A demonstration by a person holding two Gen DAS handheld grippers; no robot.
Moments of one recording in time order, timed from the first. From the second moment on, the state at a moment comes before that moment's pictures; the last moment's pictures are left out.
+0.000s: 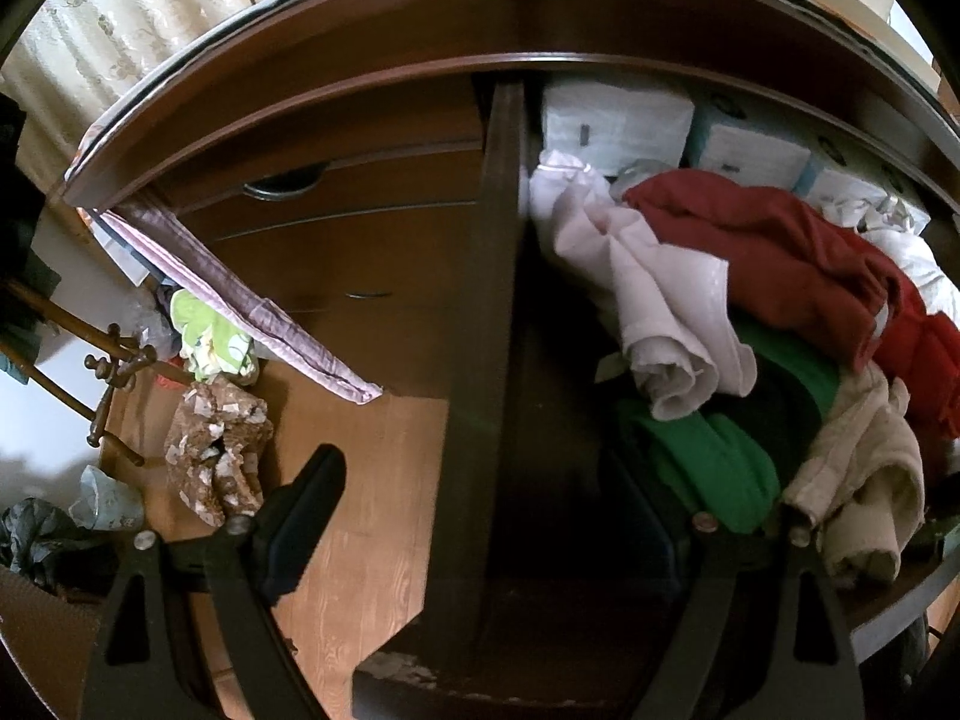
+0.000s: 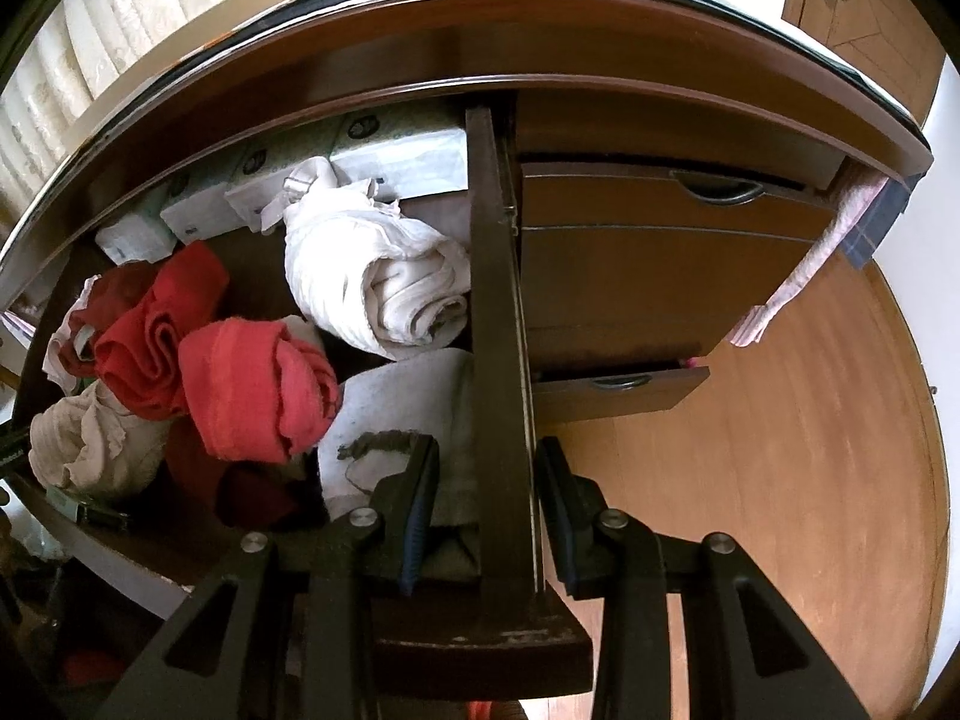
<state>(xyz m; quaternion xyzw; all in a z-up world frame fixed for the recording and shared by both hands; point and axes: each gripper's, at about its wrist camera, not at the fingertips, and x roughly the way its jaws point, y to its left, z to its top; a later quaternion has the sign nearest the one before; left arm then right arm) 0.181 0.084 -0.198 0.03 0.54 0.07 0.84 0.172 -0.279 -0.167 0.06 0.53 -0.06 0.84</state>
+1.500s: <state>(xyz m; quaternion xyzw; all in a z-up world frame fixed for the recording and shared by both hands) 0.226 0.046 -0.123 0.05 0.46 -0.02 0.89 0.217 -0.263 -0.090 0.06 0.43 0.02 0.90</state>
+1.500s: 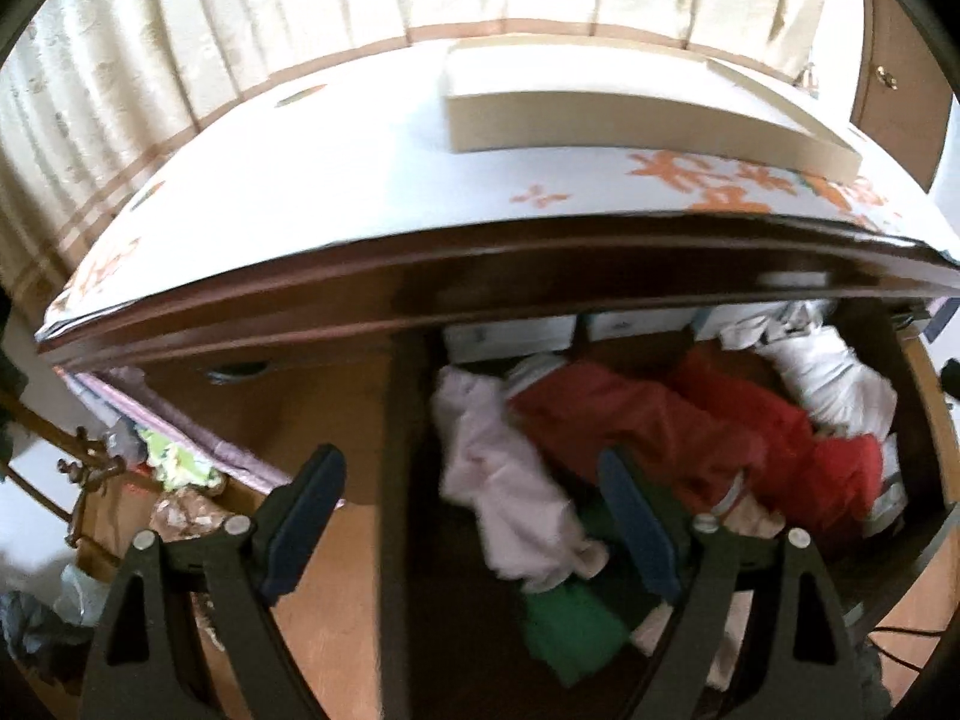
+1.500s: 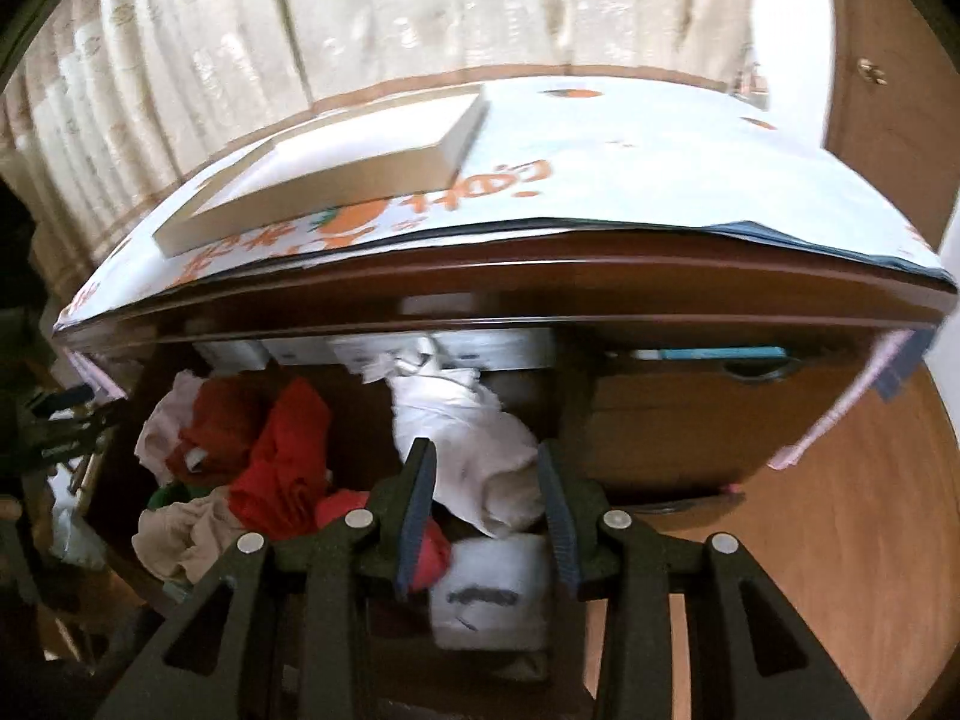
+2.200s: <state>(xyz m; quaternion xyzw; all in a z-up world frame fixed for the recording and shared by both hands) 0.248 0.030 -0.169 -0.03 0.53 -0.04 0.85 0.303 -0.147 -0.153 0.03 0.55 0.20 0.81</state>
